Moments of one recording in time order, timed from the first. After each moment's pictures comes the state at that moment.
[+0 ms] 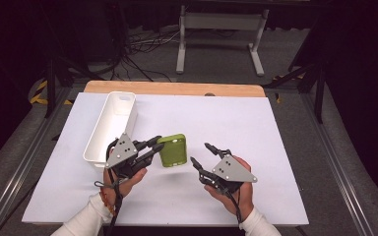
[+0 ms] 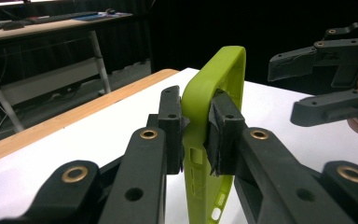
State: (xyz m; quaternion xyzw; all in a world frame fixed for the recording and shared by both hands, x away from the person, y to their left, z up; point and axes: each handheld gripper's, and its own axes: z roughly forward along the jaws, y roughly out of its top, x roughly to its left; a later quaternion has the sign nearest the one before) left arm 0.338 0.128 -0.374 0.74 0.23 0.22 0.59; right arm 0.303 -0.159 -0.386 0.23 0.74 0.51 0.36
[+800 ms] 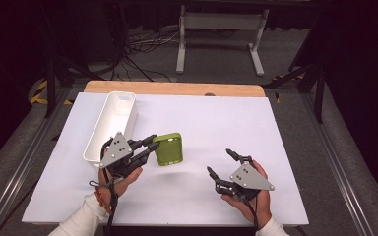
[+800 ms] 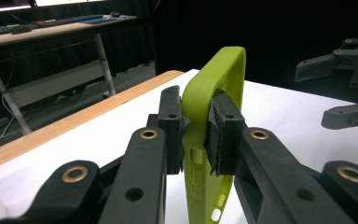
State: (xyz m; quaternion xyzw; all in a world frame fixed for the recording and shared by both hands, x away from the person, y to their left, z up) left arm 0.338 0.140 -0.371 0.74 0.23 0.23 0.59; right arm 0.290 -0.203 -0.404 0.26 0.75 0.48 0.37
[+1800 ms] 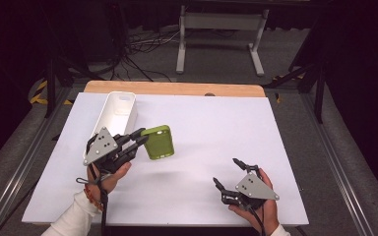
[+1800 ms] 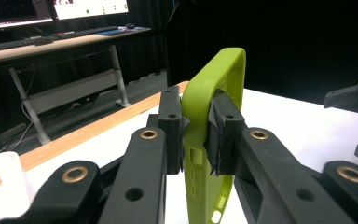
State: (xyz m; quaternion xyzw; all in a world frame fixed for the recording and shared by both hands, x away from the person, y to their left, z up) left arm 0.340 0.165 -0.358 0.72 0.24 0.26 0.60; right arm 0.276 -0.218 -0.423 0.26 0.77 0.46 0.37
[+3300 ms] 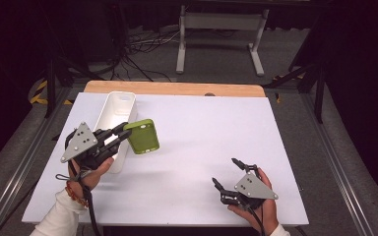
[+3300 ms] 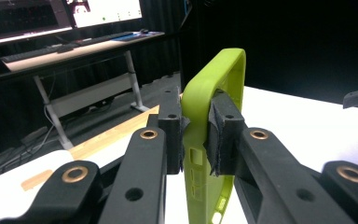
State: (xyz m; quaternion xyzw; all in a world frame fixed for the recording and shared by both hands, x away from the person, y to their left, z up) left arm 0.339 0.202 -0.341 0.72 0.24 0.29 0.59; right arm 0.277 -0.216 -0.423 0.26 0.77 0.46 0.37
